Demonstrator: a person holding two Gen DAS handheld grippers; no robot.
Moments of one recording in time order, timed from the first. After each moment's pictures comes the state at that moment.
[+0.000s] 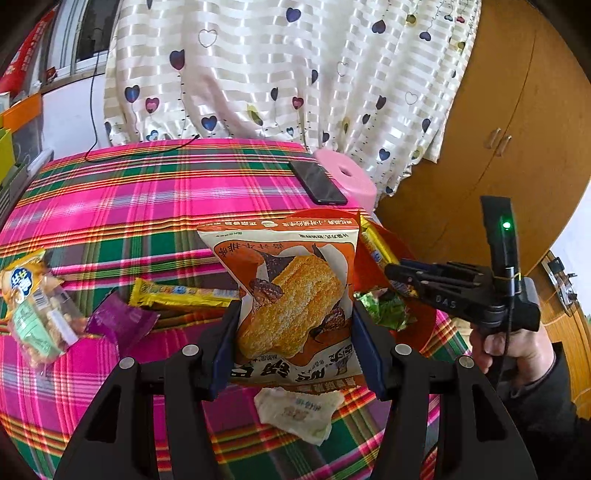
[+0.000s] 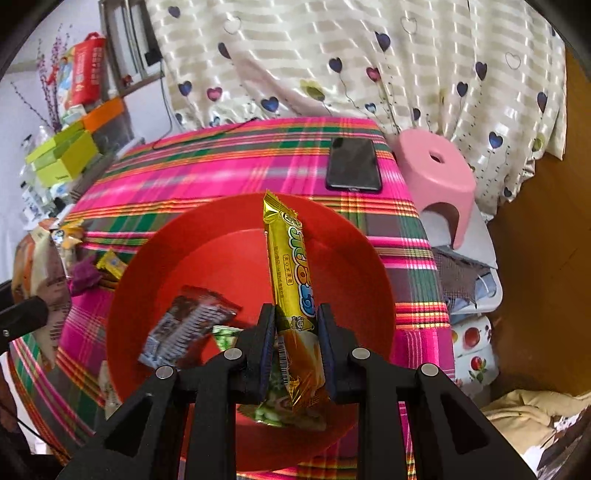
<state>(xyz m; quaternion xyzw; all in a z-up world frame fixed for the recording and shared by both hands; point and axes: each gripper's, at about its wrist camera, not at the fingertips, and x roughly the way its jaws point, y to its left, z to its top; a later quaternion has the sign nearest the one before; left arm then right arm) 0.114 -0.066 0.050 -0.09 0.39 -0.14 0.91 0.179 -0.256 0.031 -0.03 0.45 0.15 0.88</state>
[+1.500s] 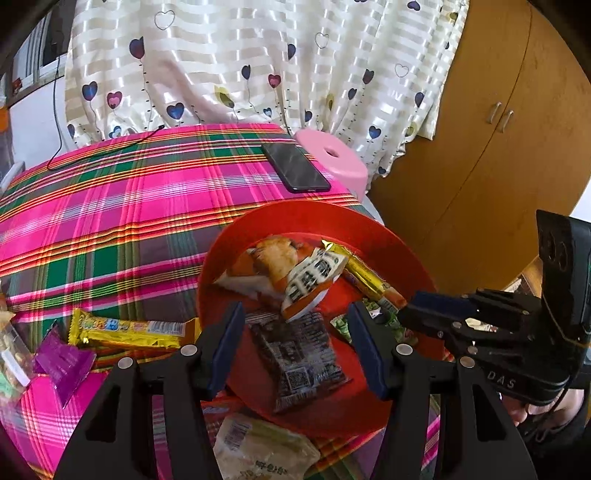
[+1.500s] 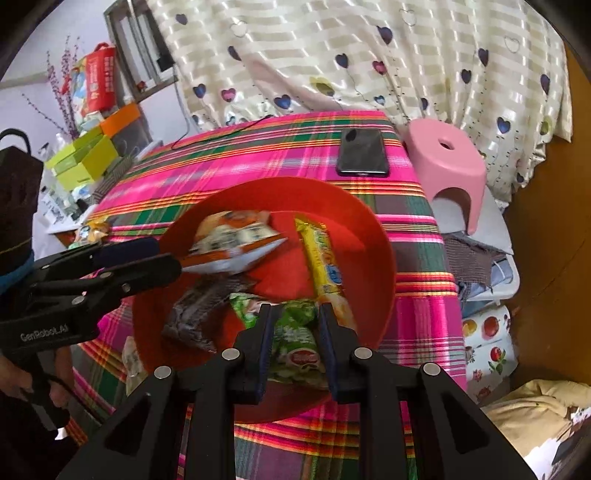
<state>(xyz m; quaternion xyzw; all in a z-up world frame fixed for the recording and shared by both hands) 0.167 -0.116 0.024 -0.06 0.42 -0.16 0.89 0.149 -0.268 0.034 0.01 0.45 0.19 0.87</state>
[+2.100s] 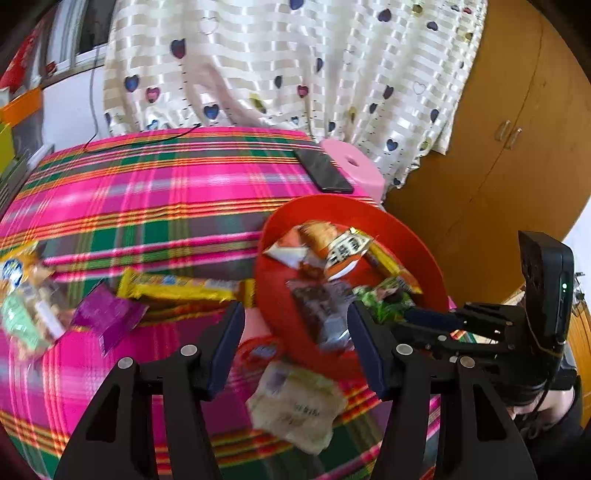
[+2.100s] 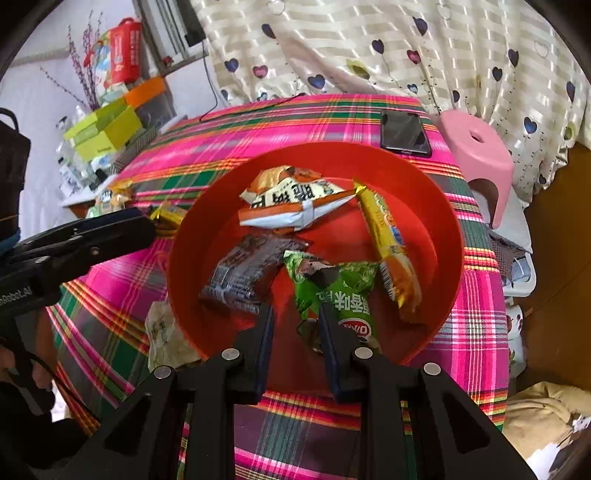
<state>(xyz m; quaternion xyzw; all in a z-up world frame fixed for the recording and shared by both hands) 0.120 -0.071 0.032 -0.09 0.41 -0.12 0.90 0.127 -0.234 0.020 -0.02 0.47 0.22 0.85</state>
